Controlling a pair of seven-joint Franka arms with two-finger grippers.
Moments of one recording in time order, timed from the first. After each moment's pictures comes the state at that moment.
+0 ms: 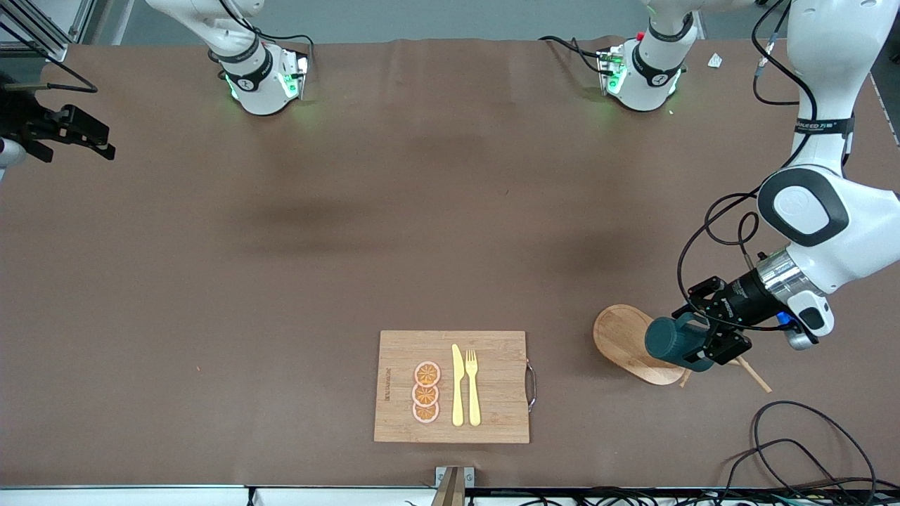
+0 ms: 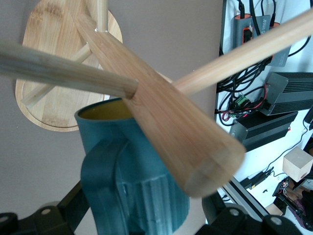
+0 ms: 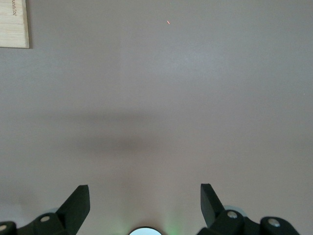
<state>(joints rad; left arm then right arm) -0.03 0.40 -0.02 -1.76 -0.85 2.38 -0.78 -0.10 -0.15 0.05 -1.71 0.00 1.51 -0.09</state>
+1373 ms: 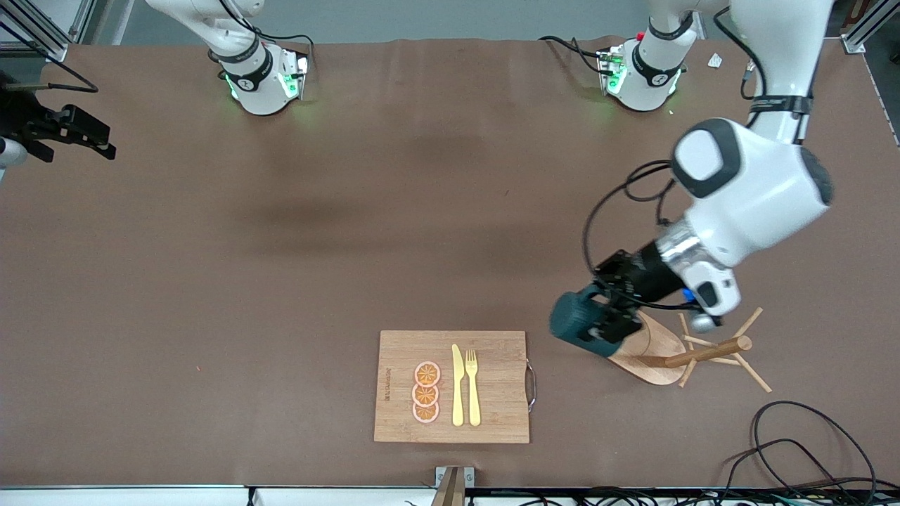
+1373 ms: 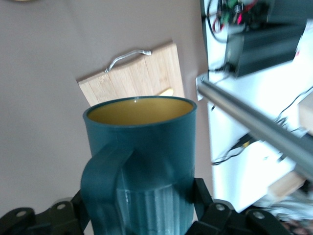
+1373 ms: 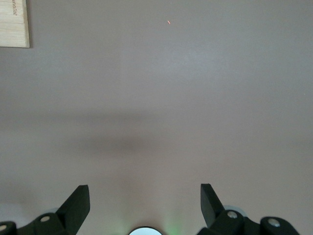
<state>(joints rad) -0.28 0.40 -0.14 -1.56 -0.48 2.38 -1.26 -0.10 -0.15 0.05 -1.71 0.00 1.51 -0.09</state>
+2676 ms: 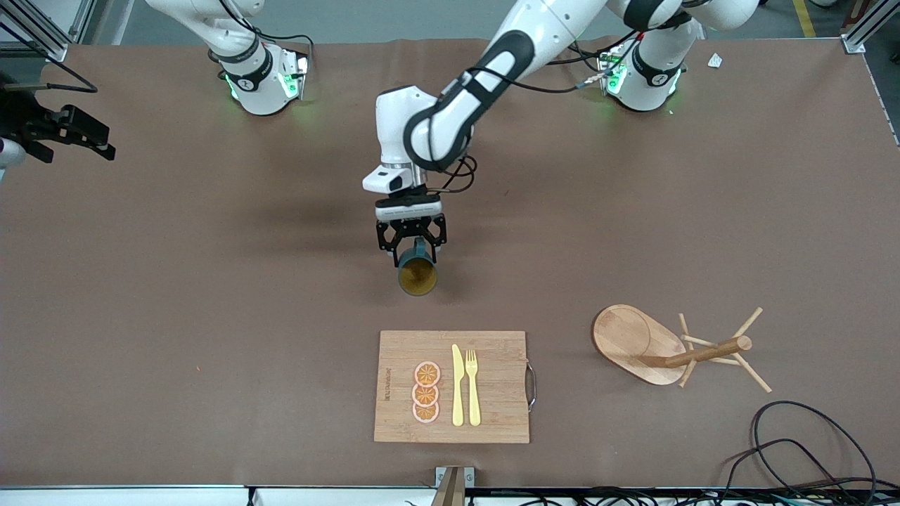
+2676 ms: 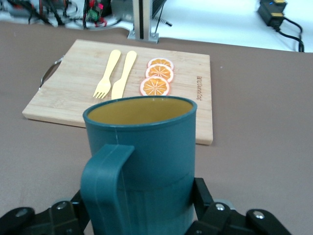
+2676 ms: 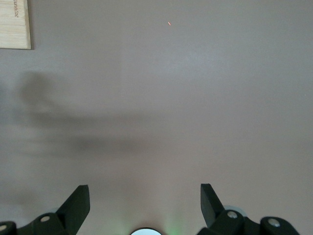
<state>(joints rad) -0.98 0.83 -0.07 -1.42 1.20 2.30 -1.95 -0.10 -0.15 0.05 -1.71 0.00 1.51 -0.09</state>
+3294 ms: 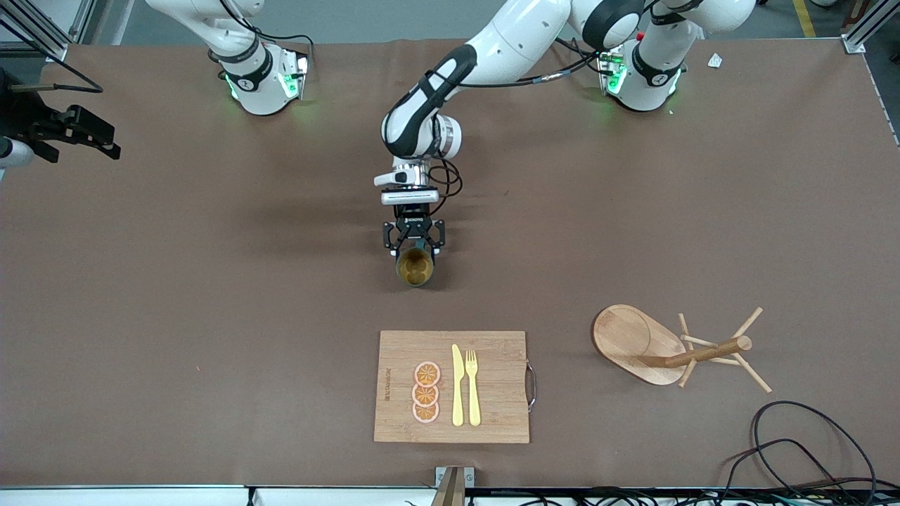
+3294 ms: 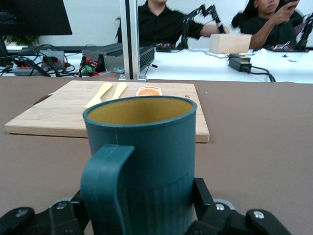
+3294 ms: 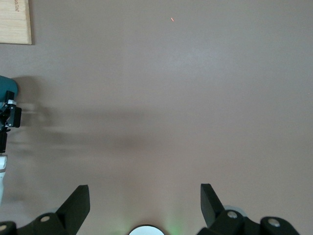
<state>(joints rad) -1.08 1.03 -0.04 -1.41 1.72 2.10 -2.42 -0.09 -0.15 0.05 -1.72 0.01 1.50 -0.09</state>
